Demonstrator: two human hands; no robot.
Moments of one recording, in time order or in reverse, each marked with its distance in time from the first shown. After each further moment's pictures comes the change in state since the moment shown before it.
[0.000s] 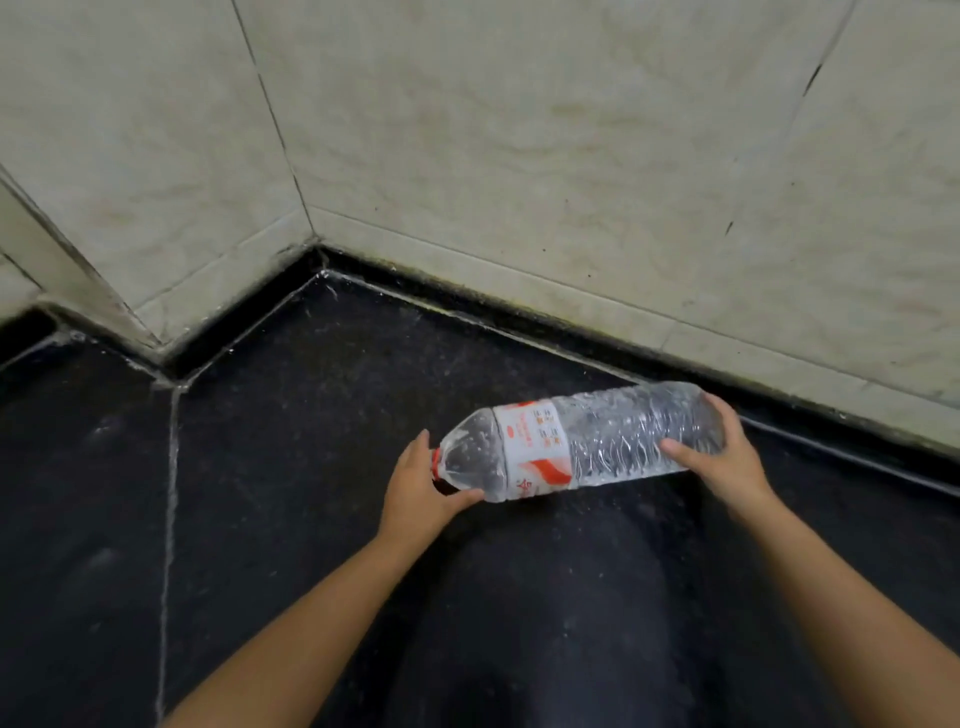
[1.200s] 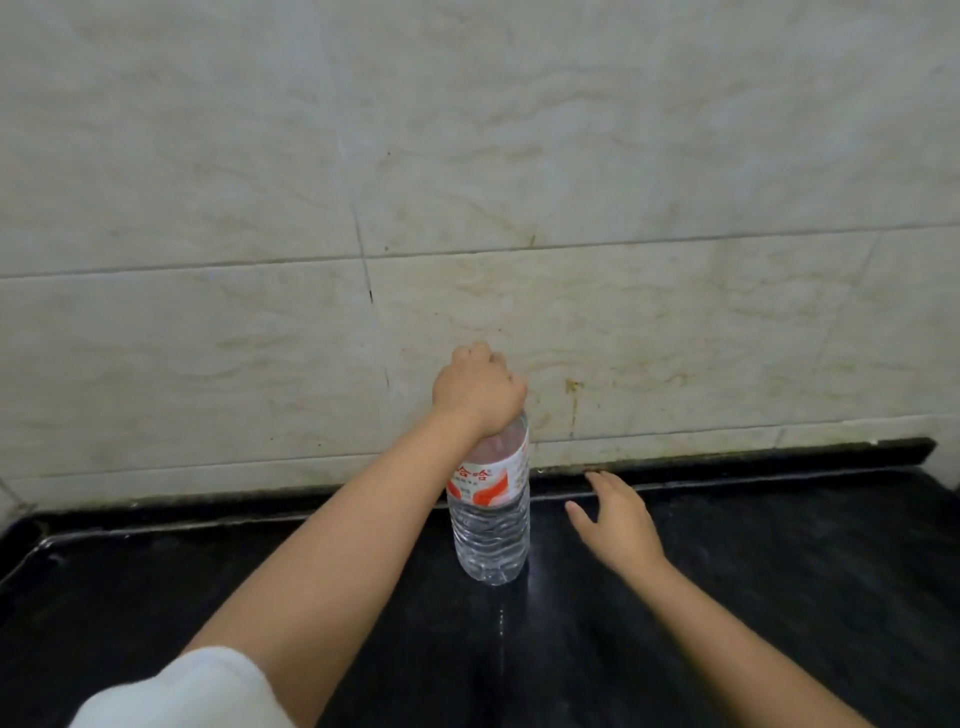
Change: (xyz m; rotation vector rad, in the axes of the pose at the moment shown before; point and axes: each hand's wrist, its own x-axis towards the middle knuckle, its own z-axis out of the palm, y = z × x) left_hand -0.047 0.374 0.114 0.776 -0.092 0.882; right_hand -0.071 0.007 -0.166 -0.562 0.352 0.046
